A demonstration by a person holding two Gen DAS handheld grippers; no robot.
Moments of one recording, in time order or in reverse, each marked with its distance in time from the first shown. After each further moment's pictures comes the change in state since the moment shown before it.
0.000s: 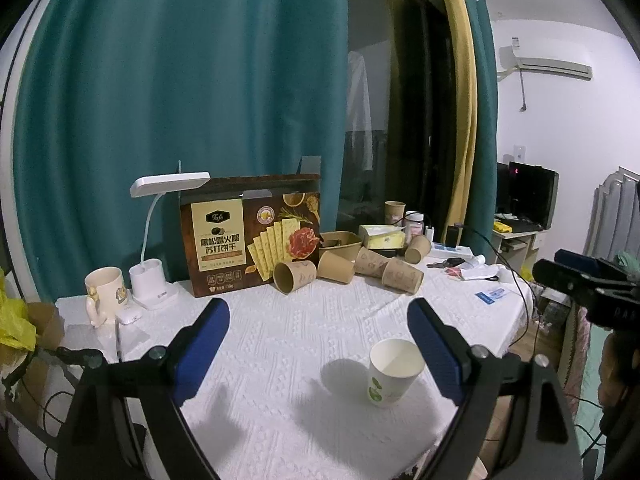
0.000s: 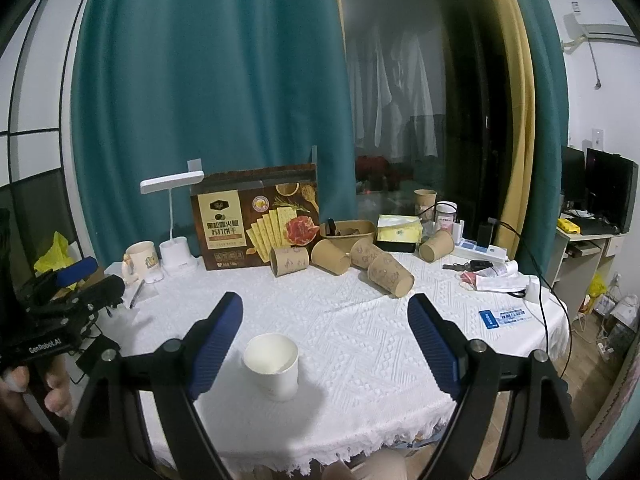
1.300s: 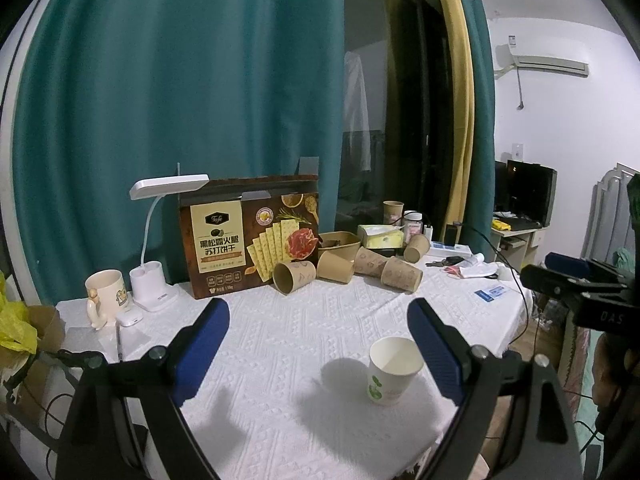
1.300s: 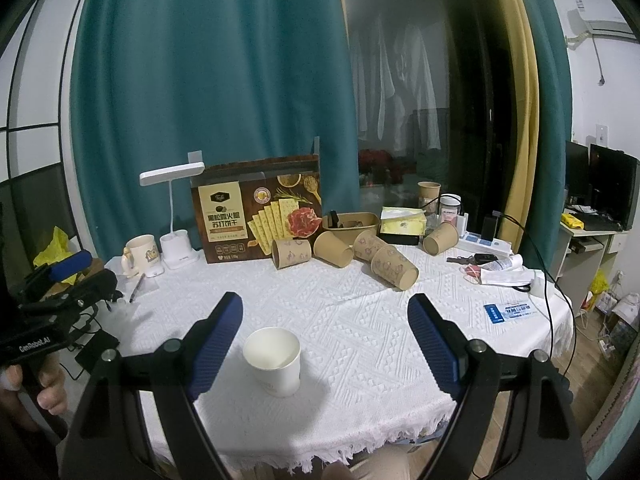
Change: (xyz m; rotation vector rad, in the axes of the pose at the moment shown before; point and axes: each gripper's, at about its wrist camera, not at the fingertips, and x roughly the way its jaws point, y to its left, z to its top) left arm -0.001 0.000 -0.003 0.020 -0.004 -0.004; right arm 0.008 0.000 -0.006 -0.004 0.017 0.011
